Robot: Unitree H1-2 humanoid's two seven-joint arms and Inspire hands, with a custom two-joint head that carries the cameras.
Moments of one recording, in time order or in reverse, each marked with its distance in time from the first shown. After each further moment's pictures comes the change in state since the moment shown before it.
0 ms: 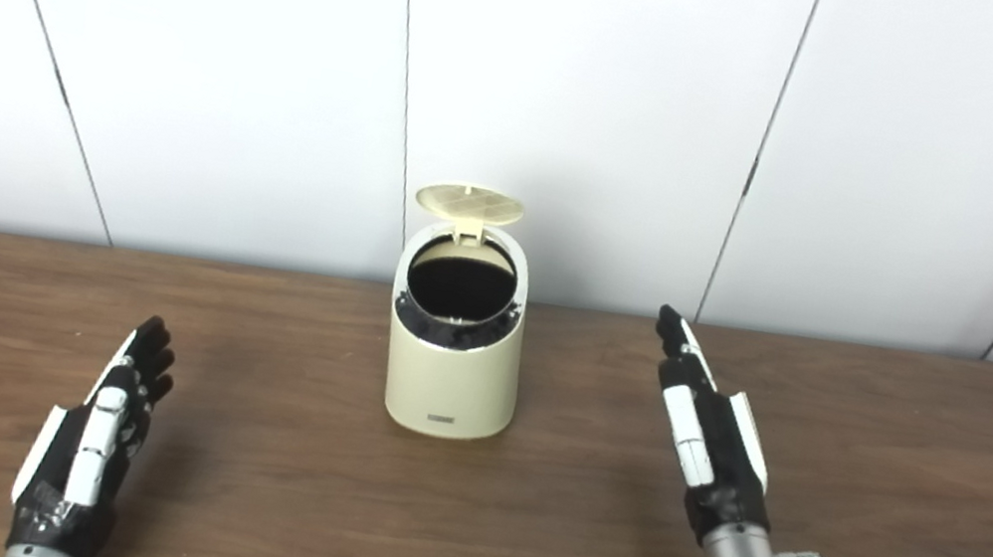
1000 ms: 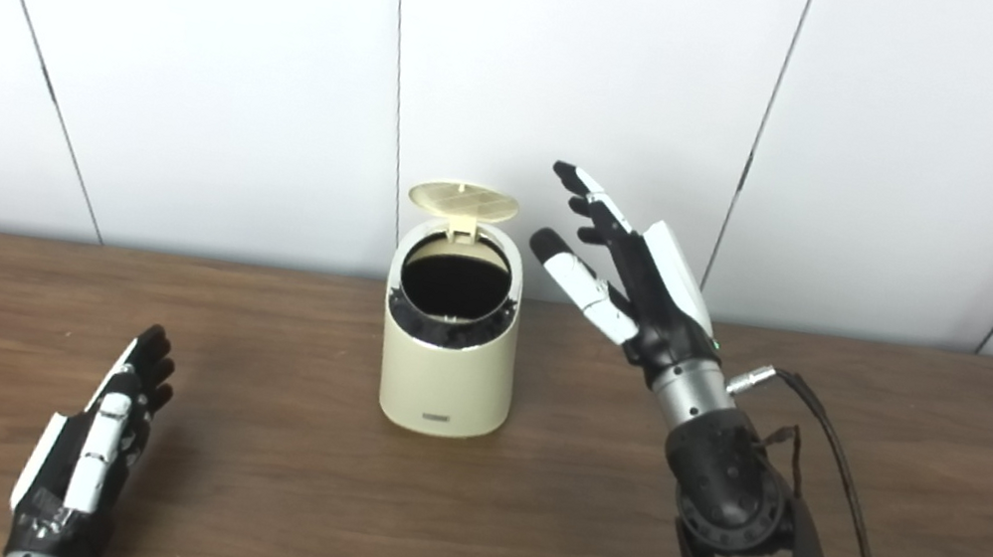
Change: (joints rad) left arm 0.024 -0.005 -0.016 -0.041 0.004 0.054 0.000; right arm -0.290 -0.060 0.184 -0.094 -0.345 0.131 0.045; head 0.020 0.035
